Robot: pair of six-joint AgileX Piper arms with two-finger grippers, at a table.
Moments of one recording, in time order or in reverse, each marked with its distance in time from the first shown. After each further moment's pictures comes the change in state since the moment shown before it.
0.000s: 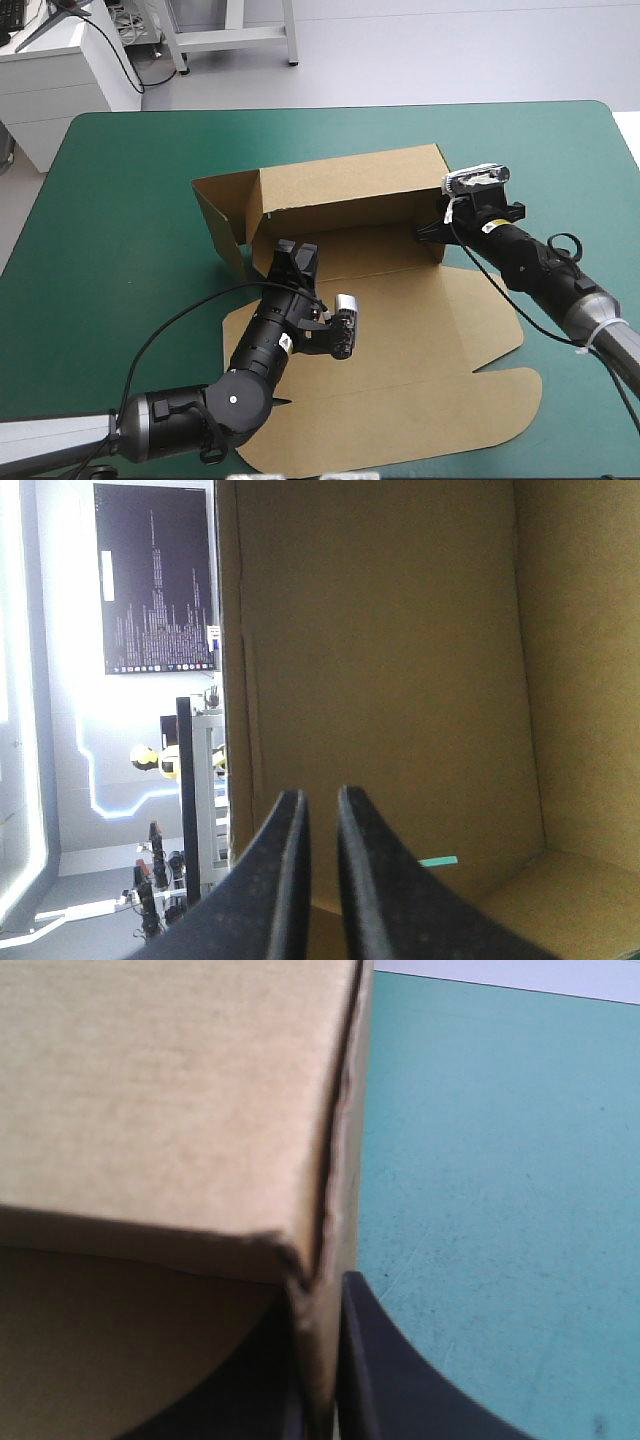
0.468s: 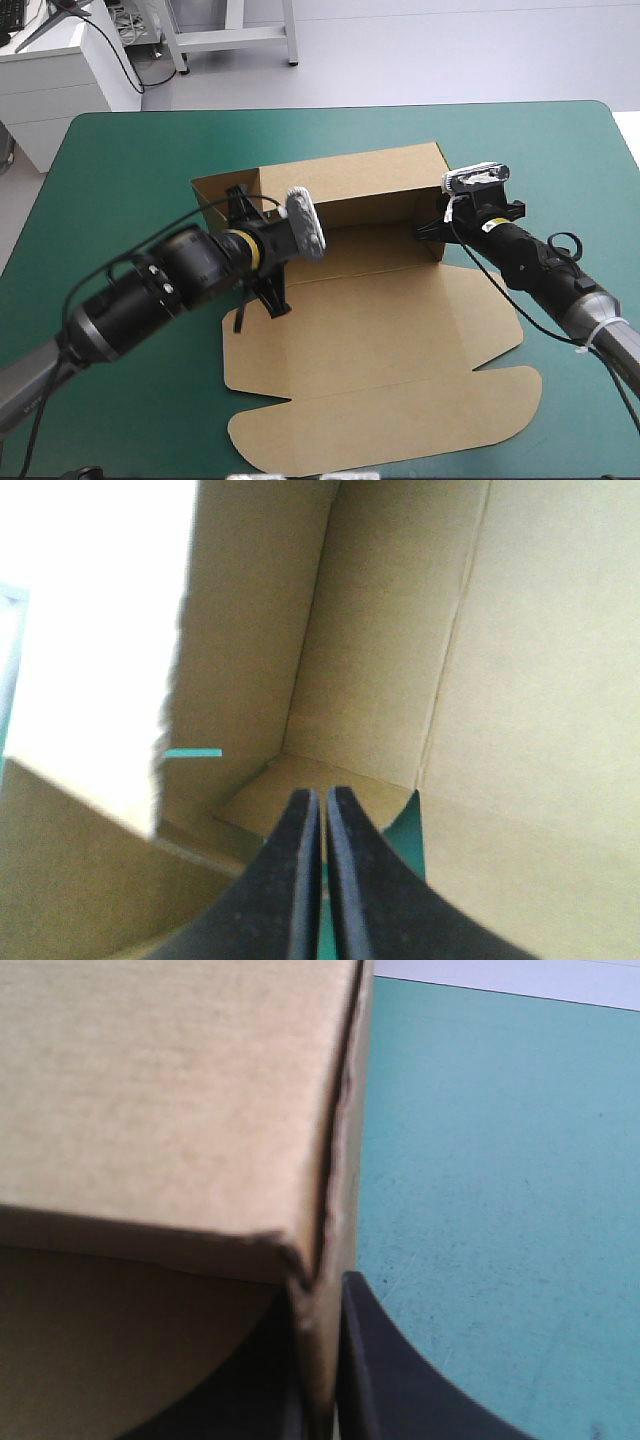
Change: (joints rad) left arm 0.437 0.017 -0.545 -1.308 0.090 0.834; right arm 0.000 0.000 -0.007 0.000 -0.001 -0.003
